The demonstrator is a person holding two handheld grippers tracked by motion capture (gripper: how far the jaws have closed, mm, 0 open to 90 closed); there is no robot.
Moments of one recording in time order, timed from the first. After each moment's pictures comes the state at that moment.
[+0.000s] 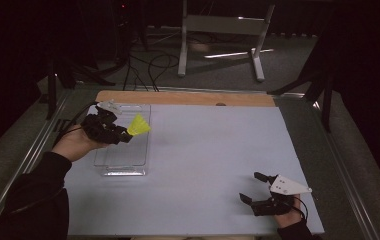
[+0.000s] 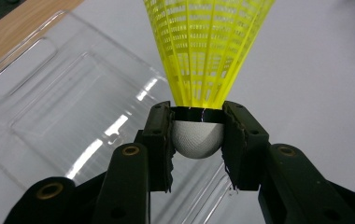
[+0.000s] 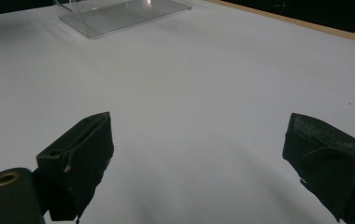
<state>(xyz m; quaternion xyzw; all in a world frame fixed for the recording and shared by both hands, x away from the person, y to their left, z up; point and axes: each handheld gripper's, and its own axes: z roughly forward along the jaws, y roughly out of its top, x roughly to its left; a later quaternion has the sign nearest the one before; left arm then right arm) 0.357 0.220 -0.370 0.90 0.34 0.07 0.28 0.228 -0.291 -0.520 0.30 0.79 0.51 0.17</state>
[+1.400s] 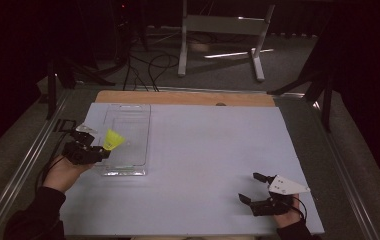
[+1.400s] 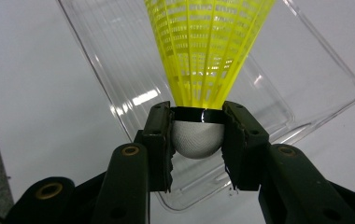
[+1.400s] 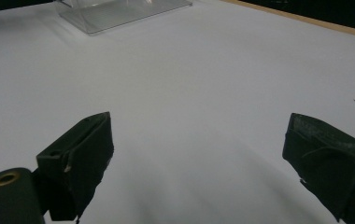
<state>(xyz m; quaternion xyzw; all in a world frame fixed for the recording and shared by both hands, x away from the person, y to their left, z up) 0.319 0.267 -0.435 0.82 0.51 0.10 0.25 0.229 -0.289 -0.521 0.31 0.79 0.50 0.16</state>
